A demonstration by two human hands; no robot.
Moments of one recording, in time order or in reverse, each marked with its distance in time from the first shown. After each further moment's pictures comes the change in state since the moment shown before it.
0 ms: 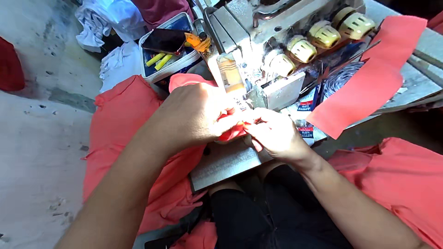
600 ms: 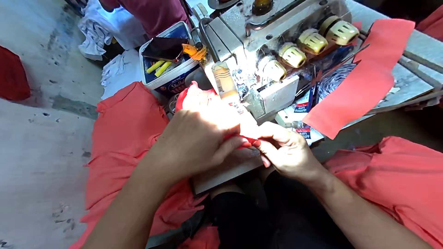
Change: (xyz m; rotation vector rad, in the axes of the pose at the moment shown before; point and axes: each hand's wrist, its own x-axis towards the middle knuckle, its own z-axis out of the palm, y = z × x) left_hand -0.017 0.020 0.012 0.069 0.131 0.142; right_hand -0.028 0.002 -0.004 -0.001 0.043 -0.219
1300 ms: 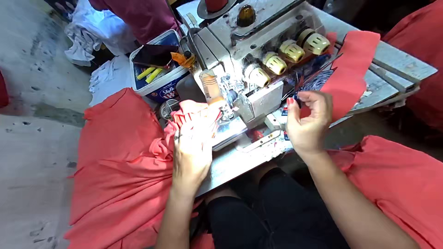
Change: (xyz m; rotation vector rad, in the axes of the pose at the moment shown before) left_hand -0.037 0.020 0.094 -0.013 0.399 -0.622; right_hand 0.013 0.038 -0.063 -0.908 0.592 -0.089
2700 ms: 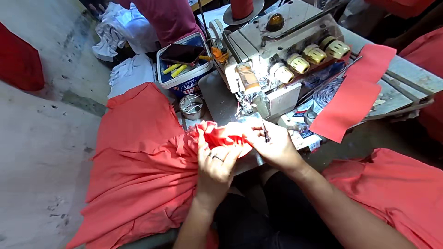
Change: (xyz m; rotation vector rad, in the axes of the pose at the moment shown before) left_hand -0.055 0.014 -0.005 -0.029 0.187 0.142; right_hand -0.031 -0.099 0.010 0.475 -0.543 0.172
